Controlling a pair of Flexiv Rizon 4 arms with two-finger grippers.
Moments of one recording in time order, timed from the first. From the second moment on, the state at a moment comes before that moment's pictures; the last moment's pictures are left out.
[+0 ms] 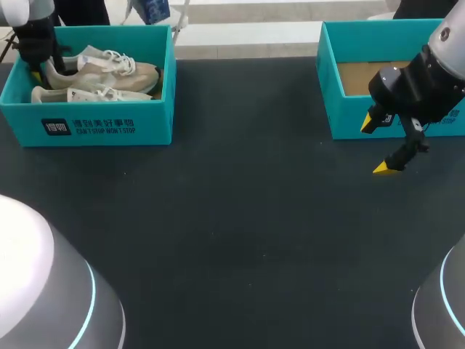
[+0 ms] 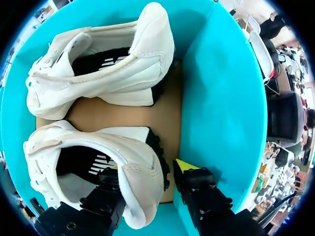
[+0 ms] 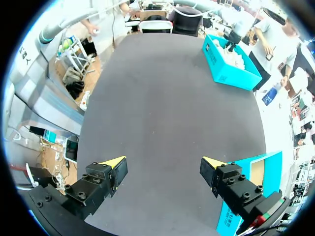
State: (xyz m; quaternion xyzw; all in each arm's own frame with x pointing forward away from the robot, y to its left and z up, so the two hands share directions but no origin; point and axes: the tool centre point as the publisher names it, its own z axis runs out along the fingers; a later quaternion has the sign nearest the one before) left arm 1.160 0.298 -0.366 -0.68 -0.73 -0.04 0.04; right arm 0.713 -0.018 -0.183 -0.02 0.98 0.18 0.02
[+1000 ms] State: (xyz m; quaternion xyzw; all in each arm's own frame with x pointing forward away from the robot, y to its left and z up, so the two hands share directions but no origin) left arm 1.119 0.294 -0.287 -0.69 -0.73 0.00 0.01; right arm 0.713 -0.018 -0.183 -0.02 0.98 0.18 0.02
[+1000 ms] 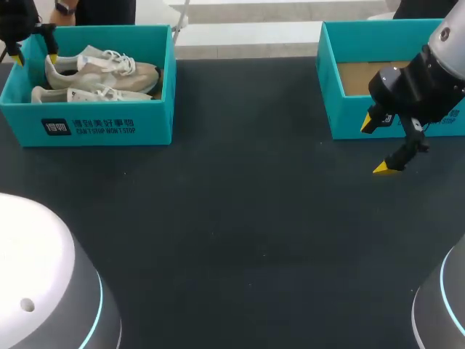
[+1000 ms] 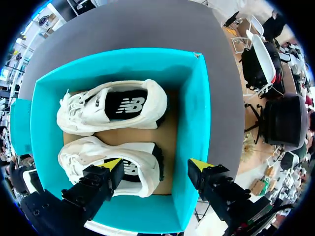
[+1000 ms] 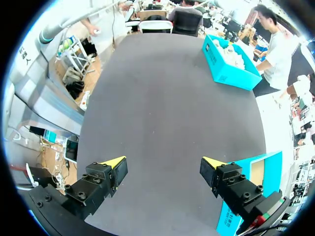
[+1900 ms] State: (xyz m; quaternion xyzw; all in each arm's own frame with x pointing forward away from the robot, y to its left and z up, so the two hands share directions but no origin) left arm 1.067 0.294 -0.291 -0.70 -0.71 -0.01 0.02; right arm 0.713 -0.018 -0.183 -0.02 0.98 0.18 0.02
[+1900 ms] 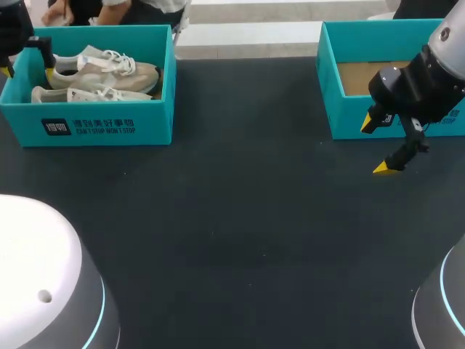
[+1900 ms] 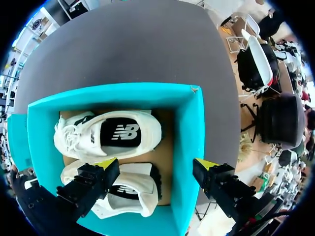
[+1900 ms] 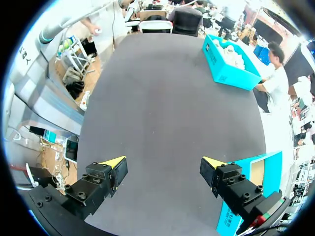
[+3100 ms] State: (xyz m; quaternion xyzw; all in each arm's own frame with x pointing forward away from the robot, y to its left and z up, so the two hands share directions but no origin) left arm 1.030 0.288 -0.335 -0.72 -0.69 -0.02 0.02; right arm 0.713 -0.018 -0.183 -0.02 0.98 0.18 0.02
